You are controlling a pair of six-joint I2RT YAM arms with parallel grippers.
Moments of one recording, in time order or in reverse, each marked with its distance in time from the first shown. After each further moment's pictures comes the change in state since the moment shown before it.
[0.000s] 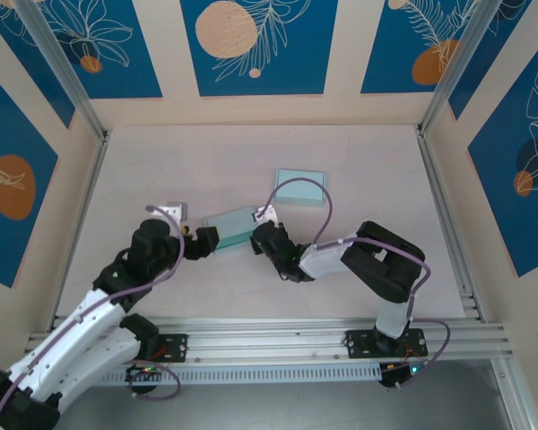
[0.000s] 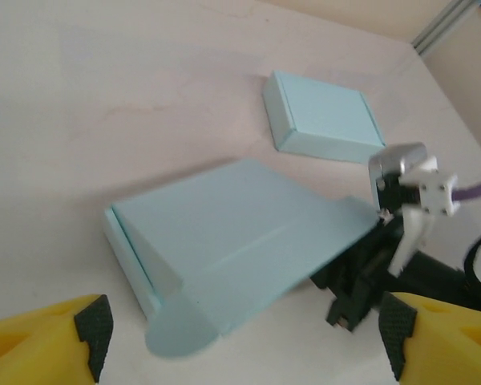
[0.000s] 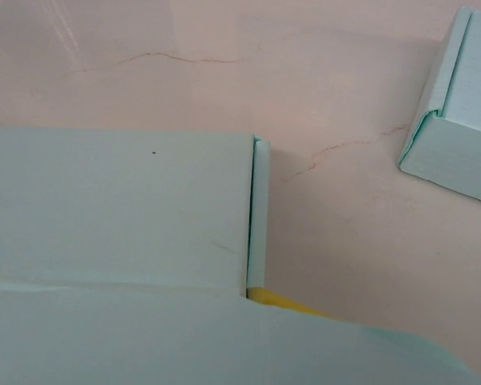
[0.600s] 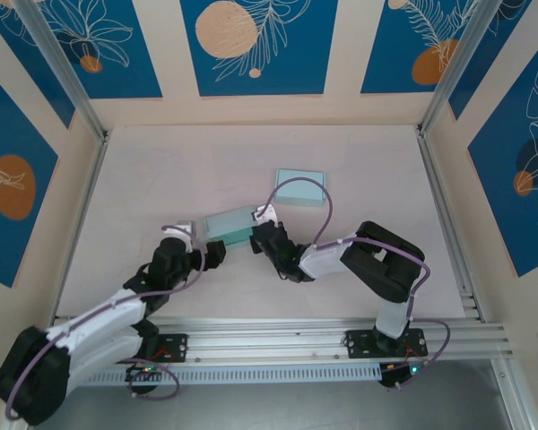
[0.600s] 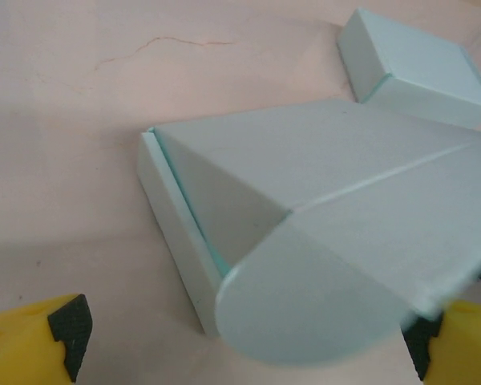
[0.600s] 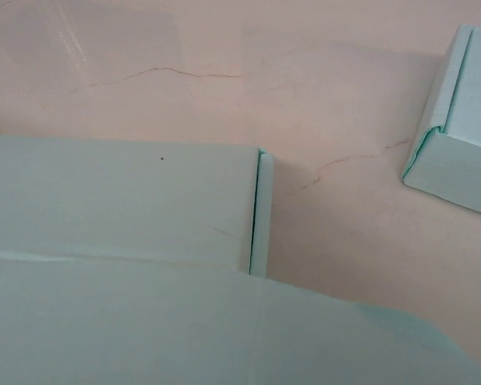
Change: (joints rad) left arm 0.000 0.101 -0.384 0.488 -0.062 -0.034; right arm 0.001 0.002 -0.003 0.039 0.000 -0.011
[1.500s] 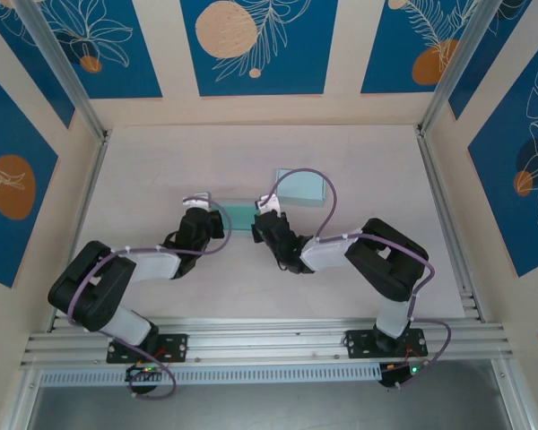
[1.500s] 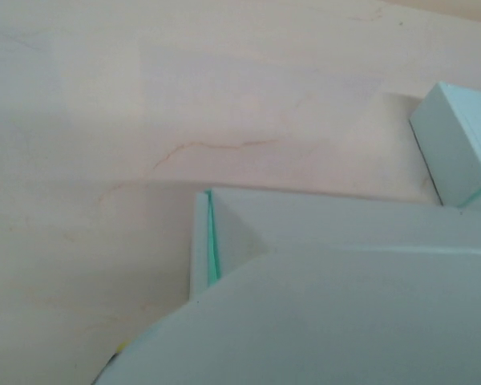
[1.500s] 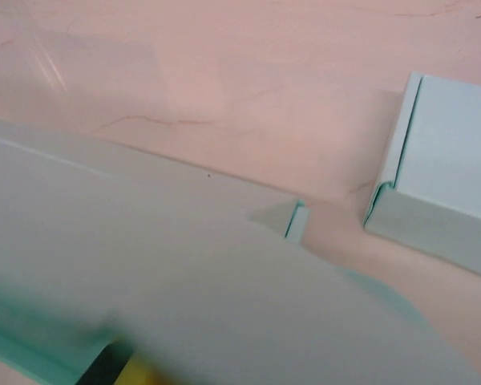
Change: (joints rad) left arm 0.030 0.656 0.245 0.417 -0.156 0.087; right arm -0.043 -0.013 0.043 -0.026 0.004 -0.001
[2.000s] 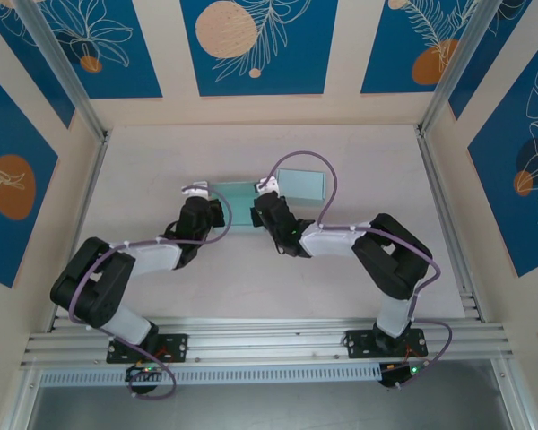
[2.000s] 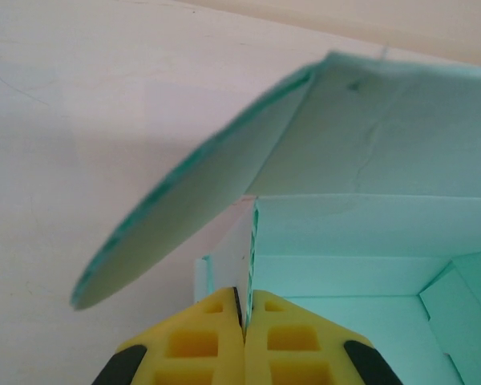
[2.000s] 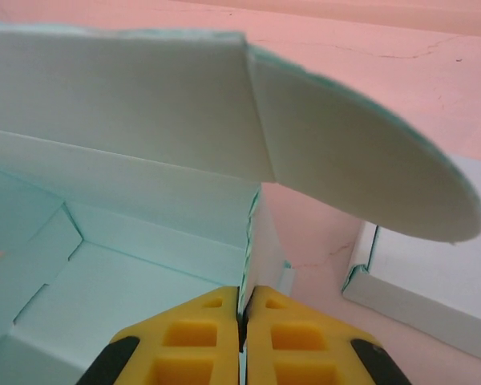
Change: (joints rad) left arm 0.027 0.026 0.105 -0.030 -0.007 0.006; right arm -0.065 -0.007 0.150 -0.146 -0.038 -0.030
